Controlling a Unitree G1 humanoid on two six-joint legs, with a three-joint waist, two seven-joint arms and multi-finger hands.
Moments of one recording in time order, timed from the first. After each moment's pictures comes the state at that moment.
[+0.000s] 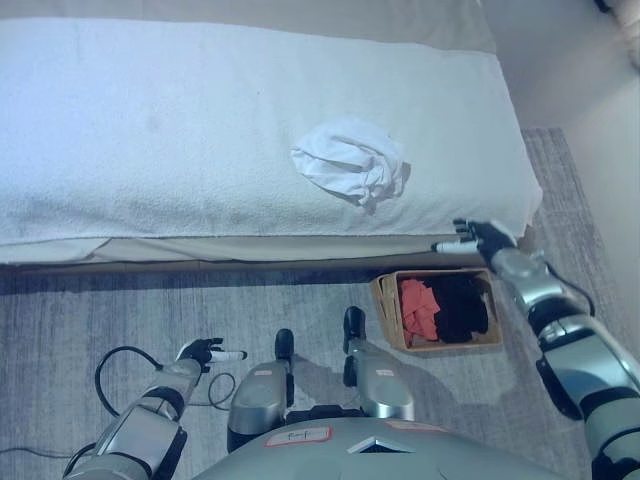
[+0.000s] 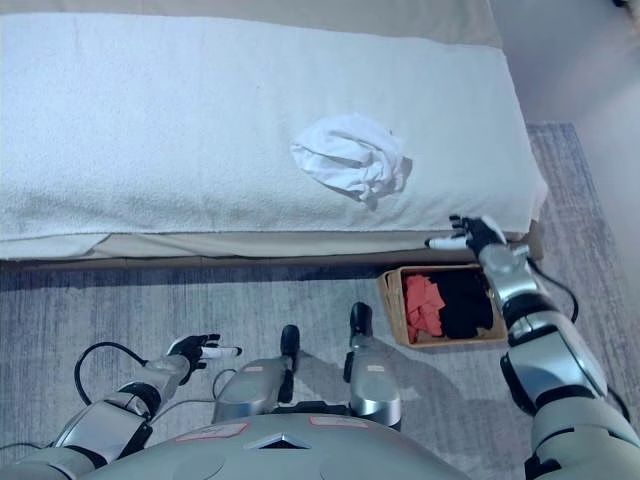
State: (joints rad) left arm -0.16 0.38 -0.36 1.26 -0.21 0.07 -0.03; right arm -0.57 -0.65 0.45 1.00 0.21 0.05 0.06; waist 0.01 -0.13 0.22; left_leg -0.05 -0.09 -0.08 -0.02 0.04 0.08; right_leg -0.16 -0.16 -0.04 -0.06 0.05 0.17
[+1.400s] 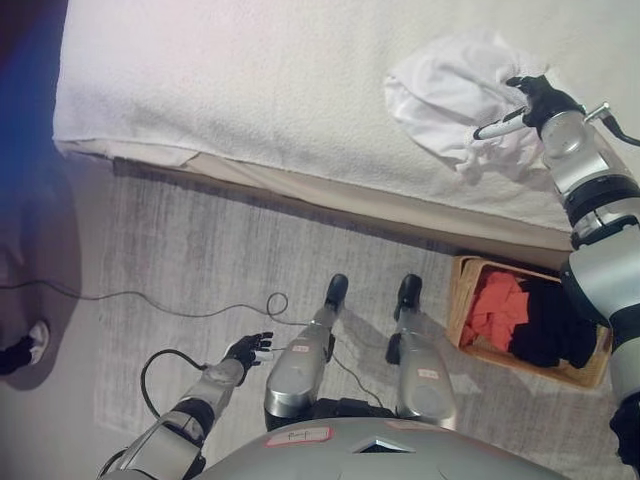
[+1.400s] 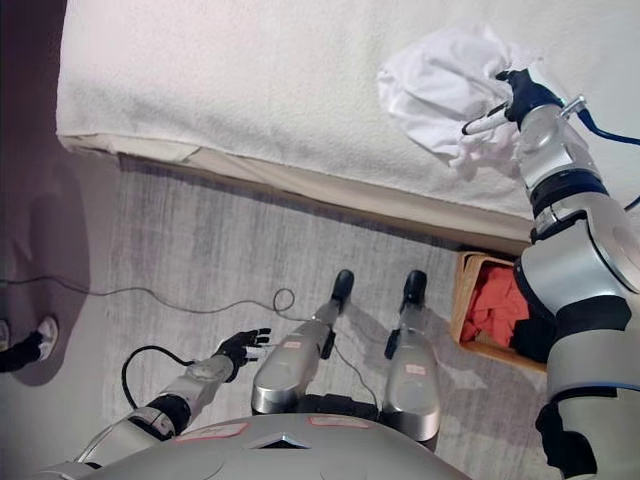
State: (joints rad) left arm -0.09 0.28 -0.49 1.06 -0.25 0.02 -0.03; right arm -1.16 -0.69 0.75 1.33 0.07 0.06 -0.02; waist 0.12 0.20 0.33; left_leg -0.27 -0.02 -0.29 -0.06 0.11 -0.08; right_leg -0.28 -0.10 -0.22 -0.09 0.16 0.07
